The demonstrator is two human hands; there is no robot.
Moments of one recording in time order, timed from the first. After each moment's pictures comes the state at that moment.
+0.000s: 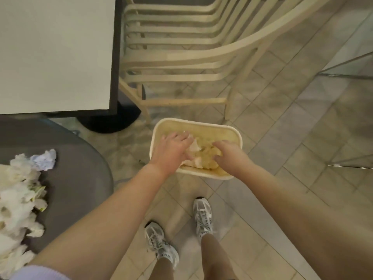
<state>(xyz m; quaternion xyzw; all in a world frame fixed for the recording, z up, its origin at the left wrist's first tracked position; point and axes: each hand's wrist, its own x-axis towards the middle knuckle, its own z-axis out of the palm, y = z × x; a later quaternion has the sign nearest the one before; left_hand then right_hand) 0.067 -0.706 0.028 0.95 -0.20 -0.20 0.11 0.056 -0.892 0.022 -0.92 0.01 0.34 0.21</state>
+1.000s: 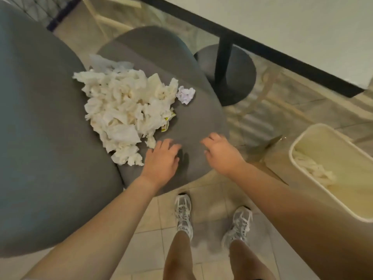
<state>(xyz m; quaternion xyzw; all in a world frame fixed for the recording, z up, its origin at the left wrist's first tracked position) -0.166 -0.416 0.032 0.96 0.21 -0.17 0.11 -0.041 -0.555 0.038 -0.85 -0.40 0.31 0.13</state>
